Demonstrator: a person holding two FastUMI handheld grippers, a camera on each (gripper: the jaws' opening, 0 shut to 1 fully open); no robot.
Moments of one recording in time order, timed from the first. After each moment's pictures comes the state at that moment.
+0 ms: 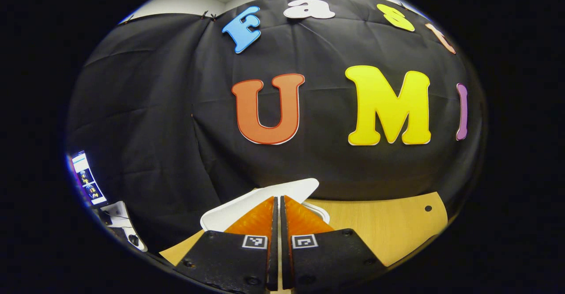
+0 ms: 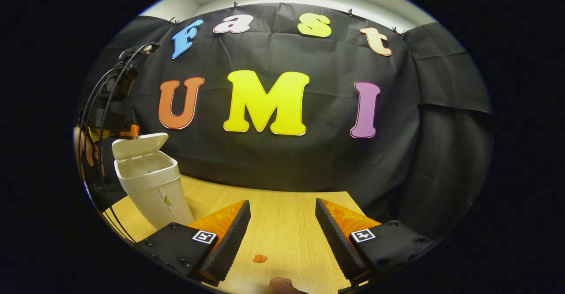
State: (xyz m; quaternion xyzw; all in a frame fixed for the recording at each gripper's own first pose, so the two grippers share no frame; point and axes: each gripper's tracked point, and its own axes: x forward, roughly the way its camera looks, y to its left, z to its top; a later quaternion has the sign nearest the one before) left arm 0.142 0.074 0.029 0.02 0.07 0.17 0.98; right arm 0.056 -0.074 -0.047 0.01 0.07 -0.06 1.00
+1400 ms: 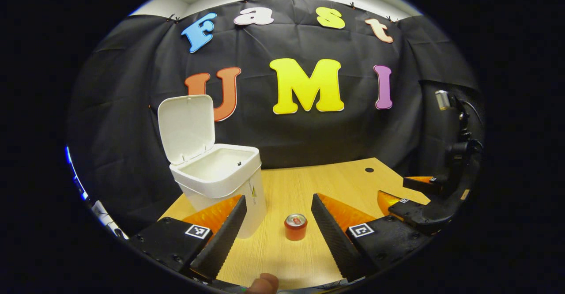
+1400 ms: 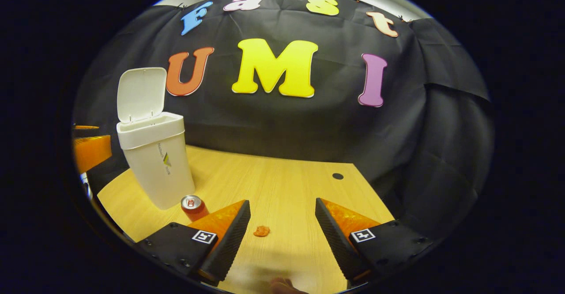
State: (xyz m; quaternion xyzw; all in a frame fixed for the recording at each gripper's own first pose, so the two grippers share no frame) left arm -0.024 -0.032 -0.077 0.06 0.10 -0.01 0.99; right arm 0.041 -0.055 -0.175 0.00 0.17 -0.03 0.99
